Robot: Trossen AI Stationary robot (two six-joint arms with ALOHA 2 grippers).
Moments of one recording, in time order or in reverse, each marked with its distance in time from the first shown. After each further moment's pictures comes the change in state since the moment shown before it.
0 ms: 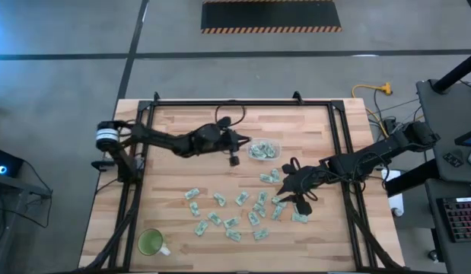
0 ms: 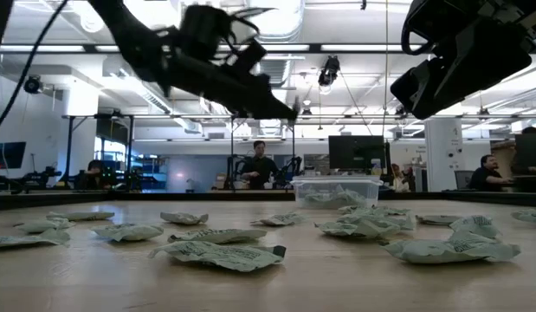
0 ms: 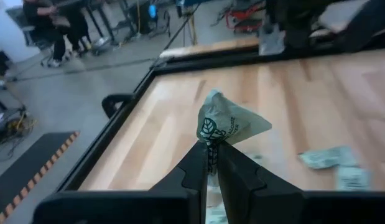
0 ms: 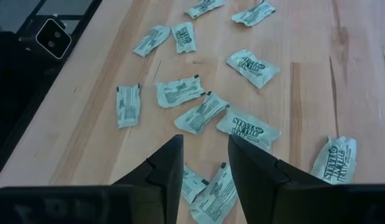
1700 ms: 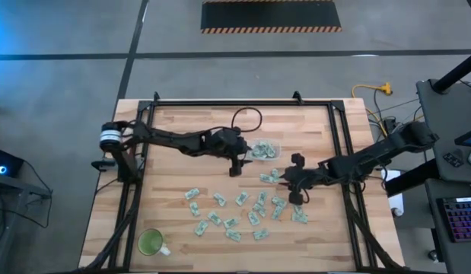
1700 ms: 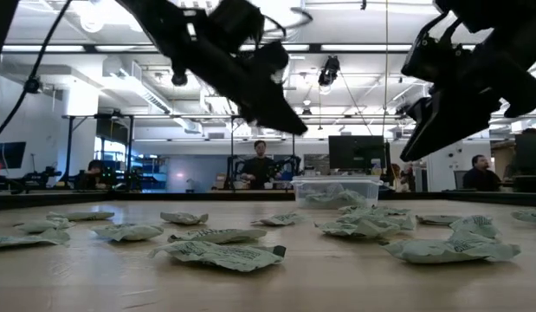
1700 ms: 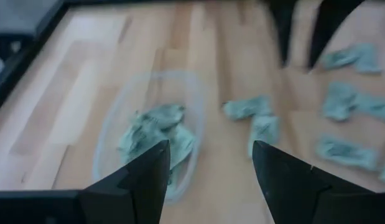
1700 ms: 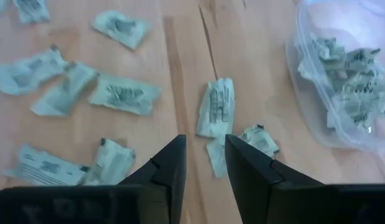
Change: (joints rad) left arm -0.069 0.011 0.207 -0.506 0.145 -0.104; right arm -0.003 0.028 -0.087 -0.032 0.393 0.127
